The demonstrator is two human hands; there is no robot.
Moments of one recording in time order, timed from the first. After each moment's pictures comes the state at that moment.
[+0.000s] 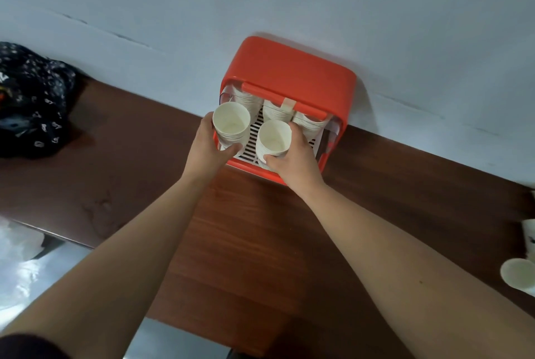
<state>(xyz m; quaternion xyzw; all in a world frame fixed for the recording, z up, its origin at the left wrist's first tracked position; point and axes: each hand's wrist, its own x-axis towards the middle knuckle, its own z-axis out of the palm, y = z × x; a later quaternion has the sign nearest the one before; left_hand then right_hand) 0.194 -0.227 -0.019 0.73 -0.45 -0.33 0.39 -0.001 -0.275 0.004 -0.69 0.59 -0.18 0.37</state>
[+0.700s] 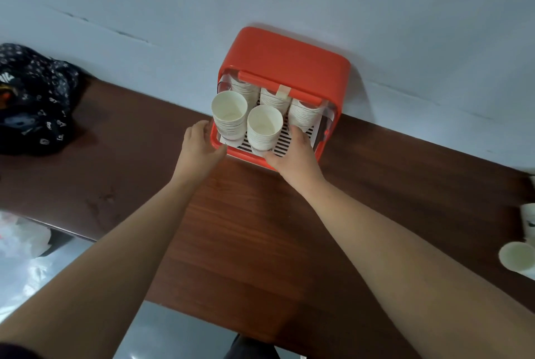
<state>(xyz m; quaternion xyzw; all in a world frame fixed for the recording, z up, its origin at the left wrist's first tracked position) 0.198 -0.197 -0.018 0.78 -0.45 -0.31 0.30 -0.014 -0.251 0.007 -0.68 0.60 -0.16 0.39</state>
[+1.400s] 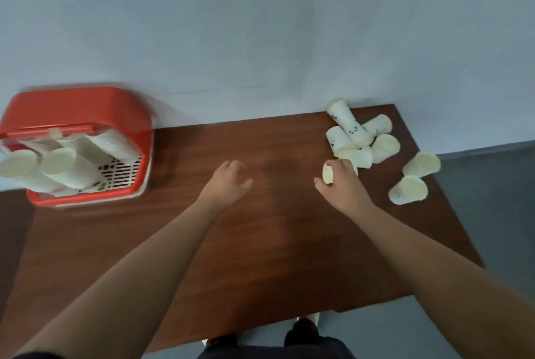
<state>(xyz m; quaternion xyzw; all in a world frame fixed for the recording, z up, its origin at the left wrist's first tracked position) -0.230 -0.177 0.042 0.60 -0.72 -0.35 0.08 -0.503 -0.115 0.070 -0.56 0.78 -0.10 0.24</state>
